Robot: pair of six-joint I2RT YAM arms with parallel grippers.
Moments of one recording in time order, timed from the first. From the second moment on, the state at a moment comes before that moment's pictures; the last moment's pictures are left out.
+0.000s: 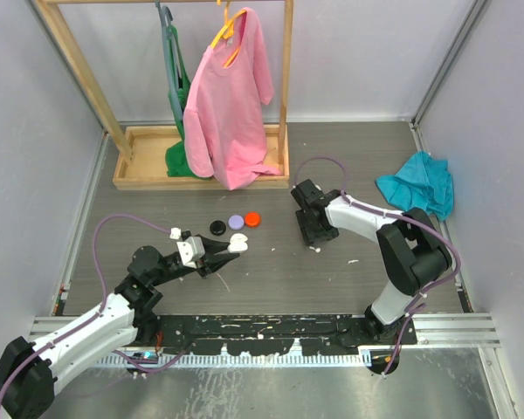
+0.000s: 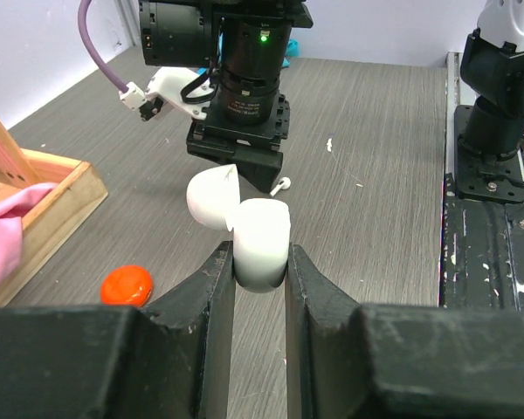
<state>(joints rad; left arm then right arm) -0.67 0.64 0.14 0.62 0.55 0.04 0.56 1.66 0.98 -0.63 0.25 0.27</state>
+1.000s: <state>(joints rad) -0.67 0.64 0.14 0.62 0.55 0.04 0.54 1.57 0.96 -0.69 0.10 0.32</state>
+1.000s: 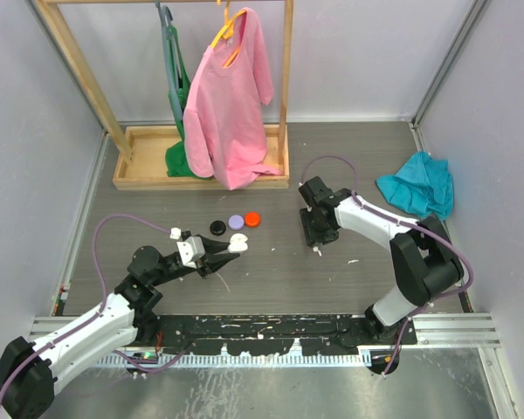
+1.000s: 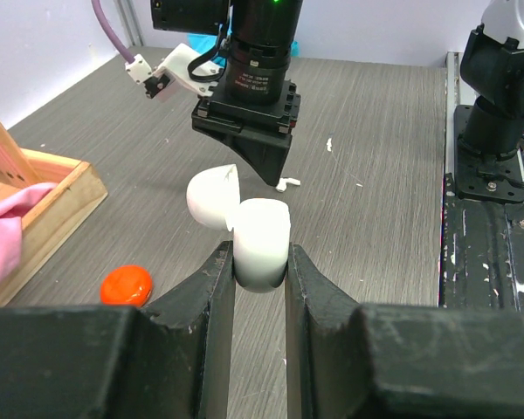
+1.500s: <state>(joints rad) -0.67 0.64 0.14 0.62 0.55 0.04 0.51 1.64 0.95 -0.65 0.06 0.32</state>
